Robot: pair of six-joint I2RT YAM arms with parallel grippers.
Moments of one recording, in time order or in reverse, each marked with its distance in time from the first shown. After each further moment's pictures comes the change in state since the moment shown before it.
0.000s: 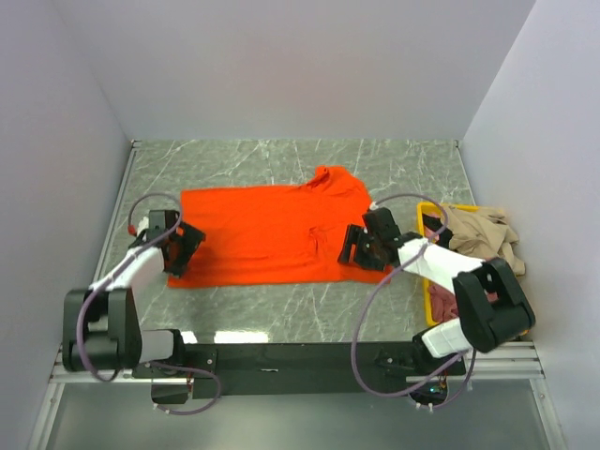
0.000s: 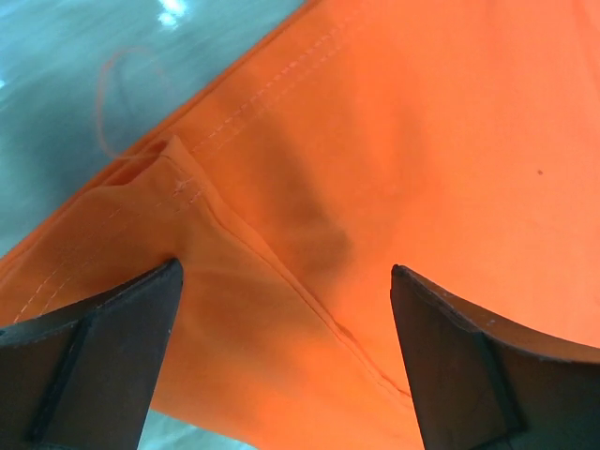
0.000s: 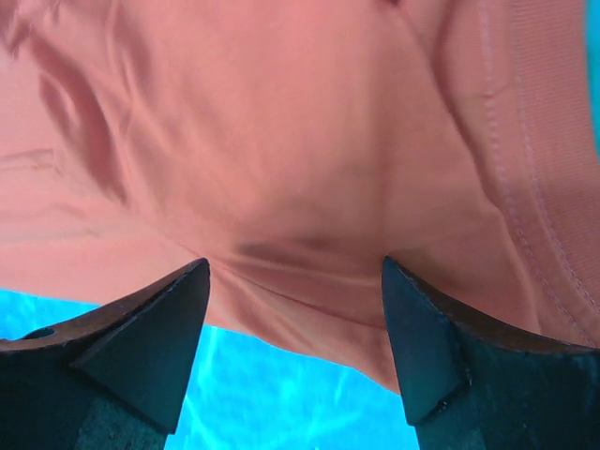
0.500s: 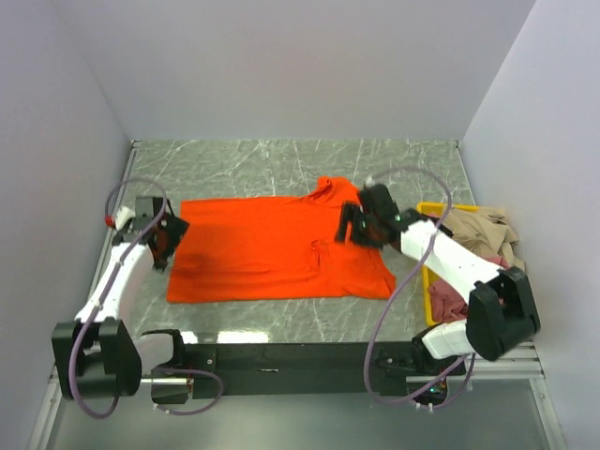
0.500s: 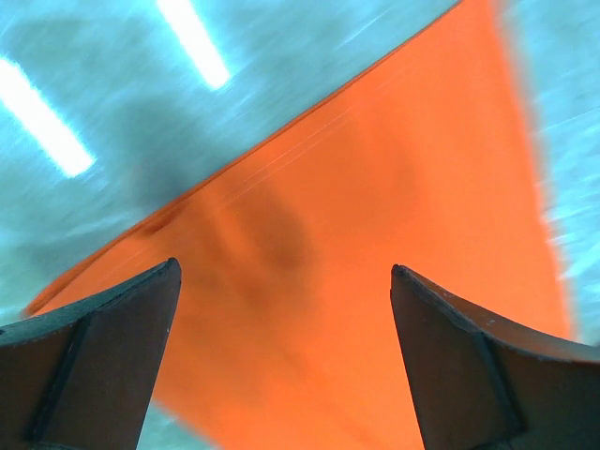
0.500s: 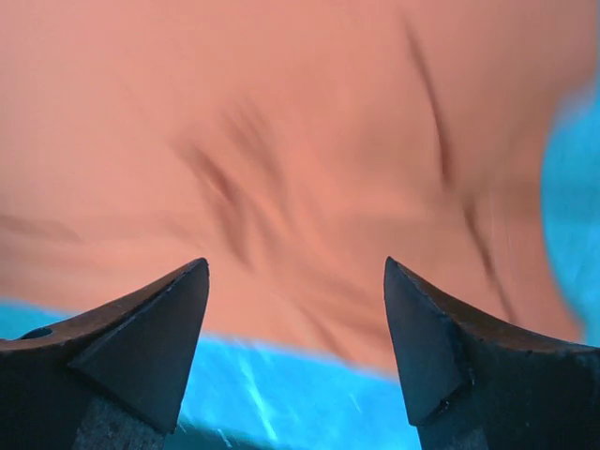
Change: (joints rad) left arm 0.008 -0.202 0.126 -0.371 -0.193 -0.035; right arm 0.053 -0.105 0.189 -0.294 0.063 0.005
